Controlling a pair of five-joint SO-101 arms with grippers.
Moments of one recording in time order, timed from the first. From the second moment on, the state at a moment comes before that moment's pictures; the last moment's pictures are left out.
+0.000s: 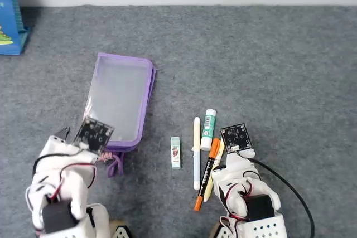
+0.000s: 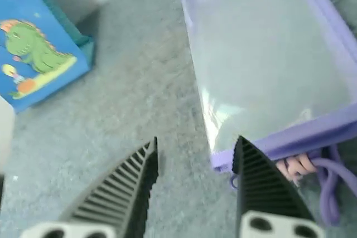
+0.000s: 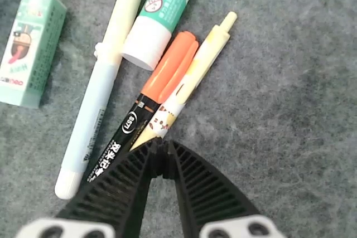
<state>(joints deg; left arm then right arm) -19.4 -90.2 73.5 68.8 -37.8 -13.6 -102.9 95.4 74.5 1.4</state>
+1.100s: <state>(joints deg) -18.8 -14.6 48.8 51.6 -54.4 -13.6 -102.9 95.4 74.5 1.4</state>
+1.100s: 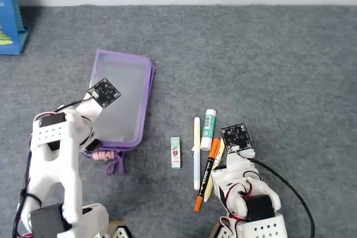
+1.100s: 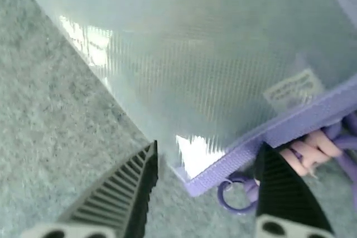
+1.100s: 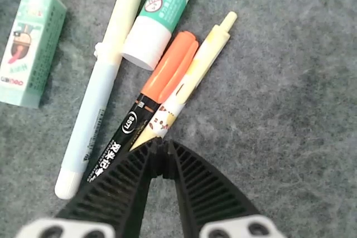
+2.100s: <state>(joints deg) -21.0 -21.1 48.8 41.1 -33.9 -13.6 -102.9 95.4 74.5 1.4</state>
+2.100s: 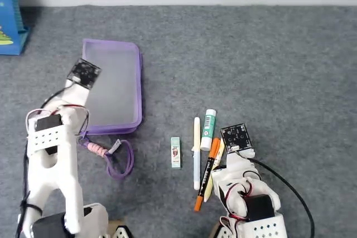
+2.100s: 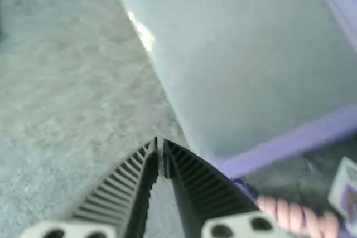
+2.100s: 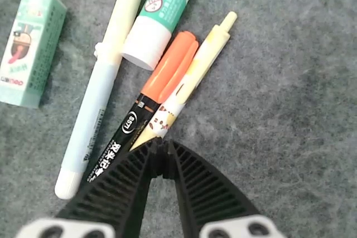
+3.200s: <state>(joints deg) -21.8 23.7 11.9 58.6 -28.9 -13.6 -102.9 95.4 74.5 1.4</state>
